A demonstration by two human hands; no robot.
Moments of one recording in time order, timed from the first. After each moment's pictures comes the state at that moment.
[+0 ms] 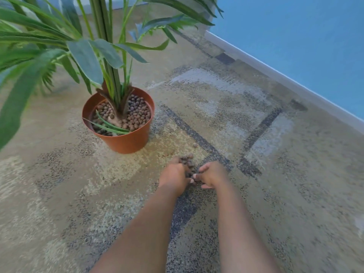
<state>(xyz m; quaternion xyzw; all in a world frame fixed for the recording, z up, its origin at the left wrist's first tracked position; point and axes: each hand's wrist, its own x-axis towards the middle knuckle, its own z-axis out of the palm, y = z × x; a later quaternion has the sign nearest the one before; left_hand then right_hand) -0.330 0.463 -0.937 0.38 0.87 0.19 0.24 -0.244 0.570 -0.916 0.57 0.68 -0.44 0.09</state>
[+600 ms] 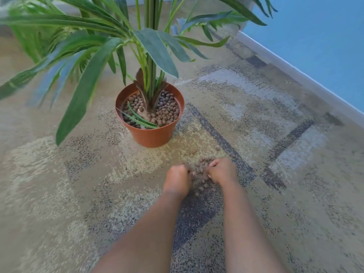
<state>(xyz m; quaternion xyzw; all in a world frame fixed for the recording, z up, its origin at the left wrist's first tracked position) -0.350 0.424 -0.958 0.30 0.89 0.28 0.20 -0.286 0.554 -0.923 0.54 0.77 -0.34 0.06</state>
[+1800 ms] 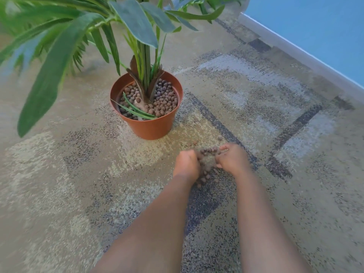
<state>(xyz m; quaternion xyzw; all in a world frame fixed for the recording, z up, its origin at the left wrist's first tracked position) -0.349 0.452 -0.948 0.28 0.89 0.28 0.23 -0.270 0.575 -0.923 0.50 0.77 -0.40 0.01</state>
